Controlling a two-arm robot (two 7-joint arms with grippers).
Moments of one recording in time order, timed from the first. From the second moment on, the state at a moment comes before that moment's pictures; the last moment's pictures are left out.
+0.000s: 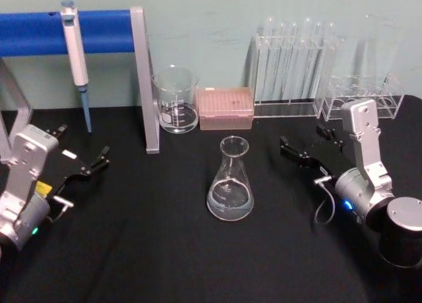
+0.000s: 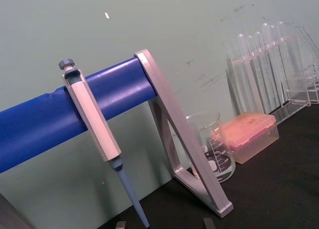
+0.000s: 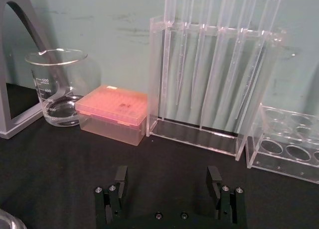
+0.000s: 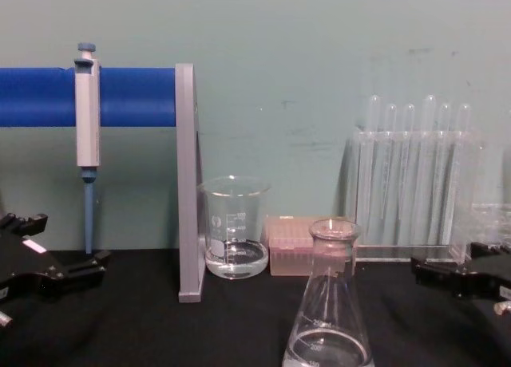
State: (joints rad) left arm -0.20 0.60 0.45 -1.41 -0.25 -0.12 0.03; right arm 0.33 0.30 -0.34 -1.18 0.28 -0.01 0.12
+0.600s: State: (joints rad) left arm -0.20 0.60 0.45 -1.41 -0.25 -0.12 0.03; right arm 0.33 0.29 -0.33 -1.18 0.27 0.00 0.13
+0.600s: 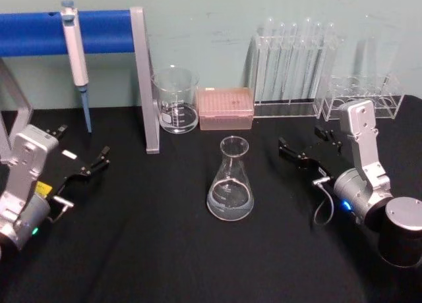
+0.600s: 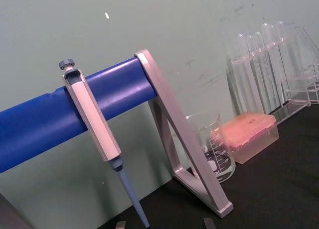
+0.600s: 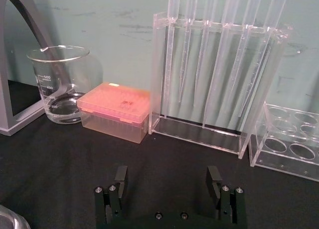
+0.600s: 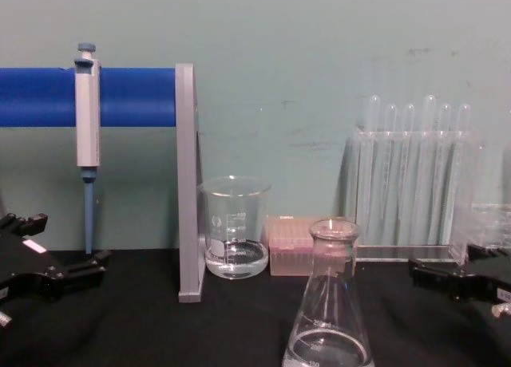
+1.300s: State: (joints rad) left arm -0.20 0.60 0.45 -1.41 -0.25 -0.12 0.03; right arm 0.33 0.29 -0.34 -1.18 0.27 -0.01 0.13
